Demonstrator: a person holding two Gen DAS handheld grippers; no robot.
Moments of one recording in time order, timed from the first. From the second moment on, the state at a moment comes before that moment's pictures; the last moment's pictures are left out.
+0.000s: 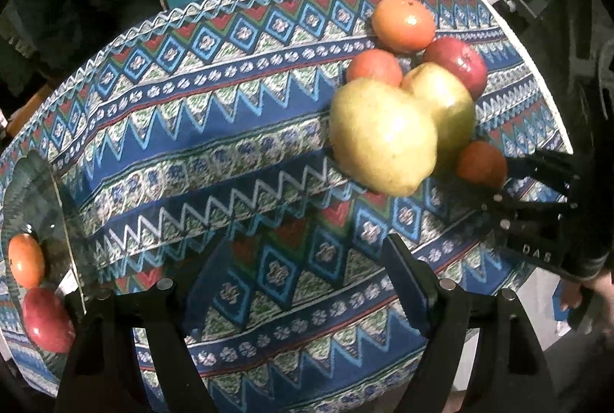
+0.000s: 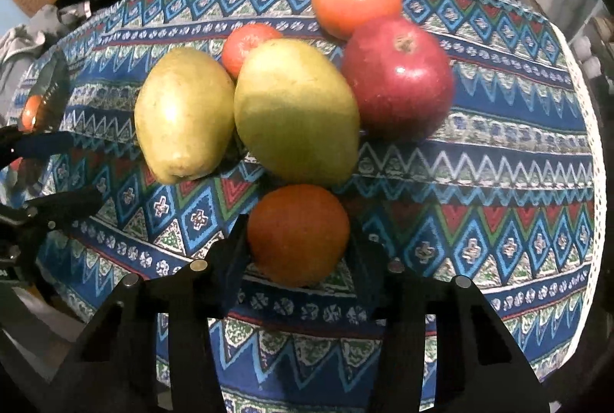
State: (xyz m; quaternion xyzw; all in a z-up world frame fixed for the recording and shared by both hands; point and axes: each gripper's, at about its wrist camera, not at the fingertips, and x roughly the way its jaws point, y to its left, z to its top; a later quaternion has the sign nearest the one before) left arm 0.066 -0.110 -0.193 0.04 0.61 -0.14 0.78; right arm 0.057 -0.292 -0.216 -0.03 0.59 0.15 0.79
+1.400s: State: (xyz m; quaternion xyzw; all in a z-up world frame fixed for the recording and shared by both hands) left arm 0.128 -0.178 -0.233 0.01 0.62 -0.21 0.75; right arm 0.074 -0.358 -0.192 0.03 0.57 0.10 0.82
